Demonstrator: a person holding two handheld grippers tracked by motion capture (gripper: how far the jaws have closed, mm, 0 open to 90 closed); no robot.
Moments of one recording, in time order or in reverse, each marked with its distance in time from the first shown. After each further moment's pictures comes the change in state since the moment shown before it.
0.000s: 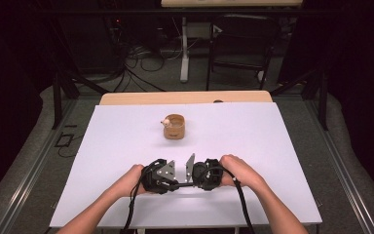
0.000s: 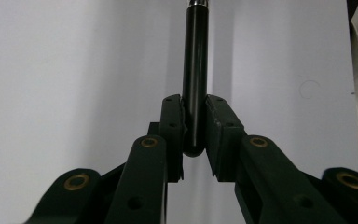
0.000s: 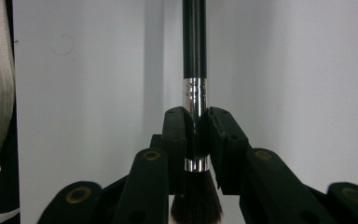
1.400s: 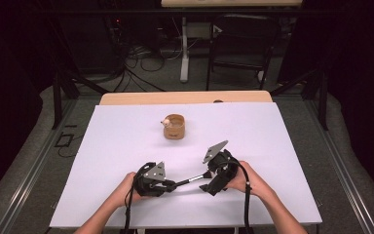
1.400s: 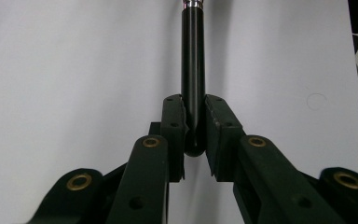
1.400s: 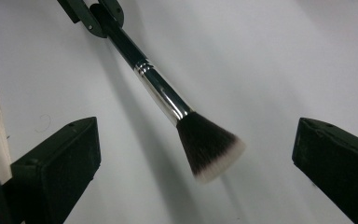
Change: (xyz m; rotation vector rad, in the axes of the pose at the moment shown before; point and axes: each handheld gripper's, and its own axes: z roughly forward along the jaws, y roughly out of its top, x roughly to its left) left arm -0.004 -0.035 0.005 -0.182 0.058 -0.149; right arm -0.009 -0.052 -0.004 -0.319 -0.037 0.479
